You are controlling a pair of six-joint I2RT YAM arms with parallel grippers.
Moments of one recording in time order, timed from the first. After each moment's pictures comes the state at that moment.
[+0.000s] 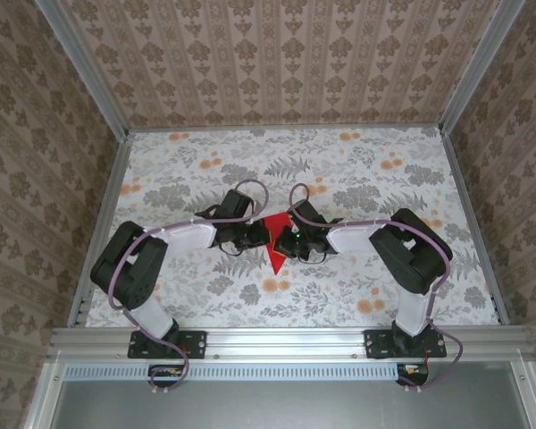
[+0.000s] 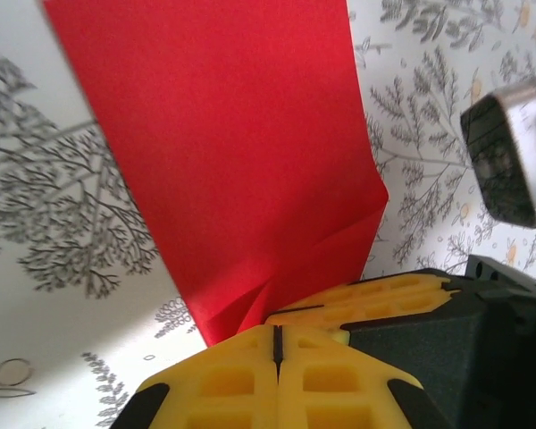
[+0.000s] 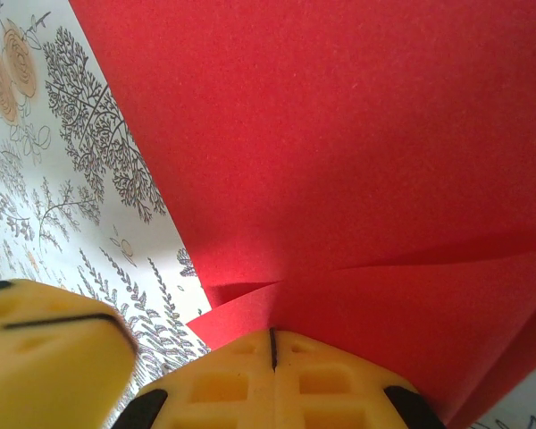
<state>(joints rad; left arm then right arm) -0.64 1.66 0.84 -0.17 0.41 -0.71 0.67 1.85 0.90 0.00 -0.35 1.07</state>
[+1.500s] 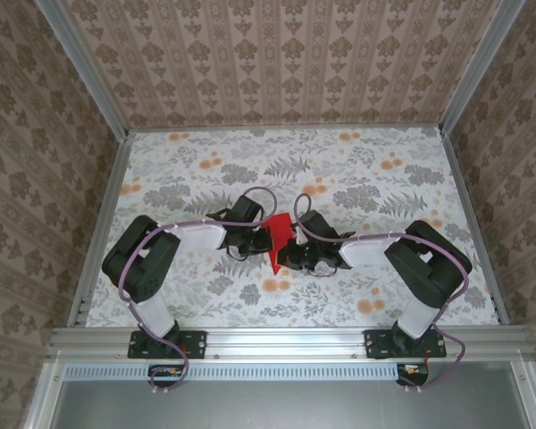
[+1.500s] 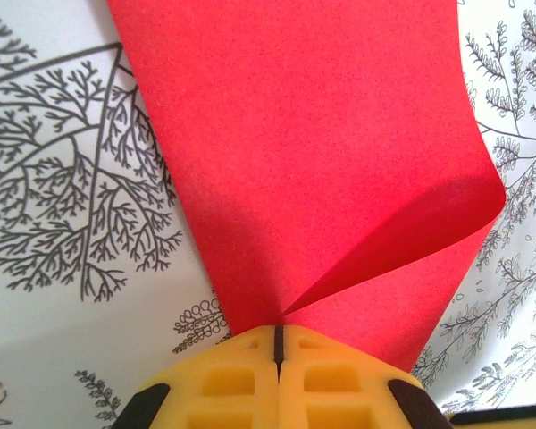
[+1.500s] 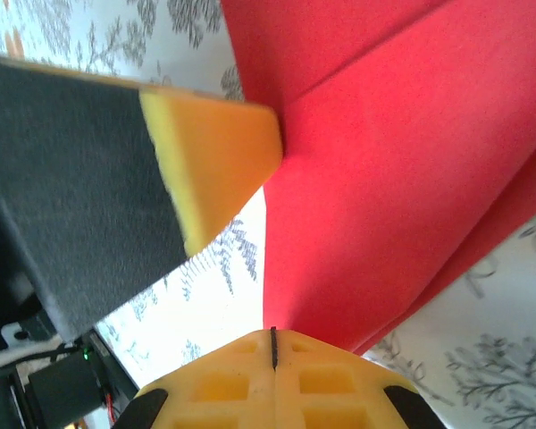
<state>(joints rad) -0.70 1.74 0.87 -0.21 0.32 -0.72 0.70 1.70 0.71 0.14 -0.48 0.96</state>
